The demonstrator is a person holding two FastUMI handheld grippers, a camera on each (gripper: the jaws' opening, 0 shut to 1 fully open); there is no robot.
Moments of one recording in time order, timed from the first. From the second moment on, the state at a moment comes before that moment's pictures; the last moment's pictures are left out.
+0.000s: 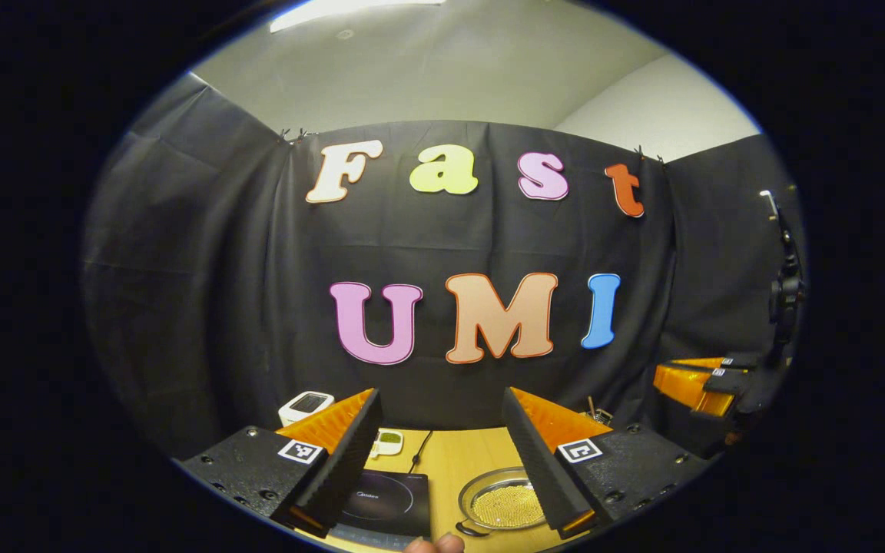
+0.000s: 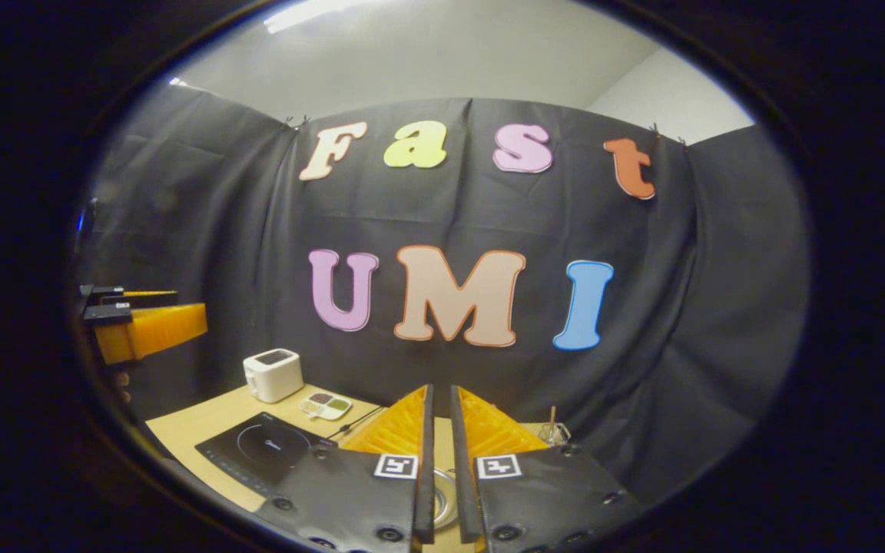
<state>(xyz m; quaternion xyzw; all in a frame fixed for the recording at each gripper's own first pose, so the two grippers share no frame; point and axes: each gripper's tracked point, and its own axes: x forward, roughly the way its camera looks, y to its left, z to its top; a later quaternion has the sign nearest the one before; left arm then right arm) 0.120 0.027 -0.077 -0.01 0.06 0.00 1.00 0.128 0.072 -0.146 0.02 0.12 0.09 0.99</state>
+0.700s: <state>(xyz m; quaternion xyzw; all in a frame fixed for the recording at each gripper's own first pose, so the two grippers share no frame) 0.176 0.114 -0.165 0.00 0.08 -0.07 0.99 0.125 0.173 -0.290 0.13 0.31 0.01 0.94</state>
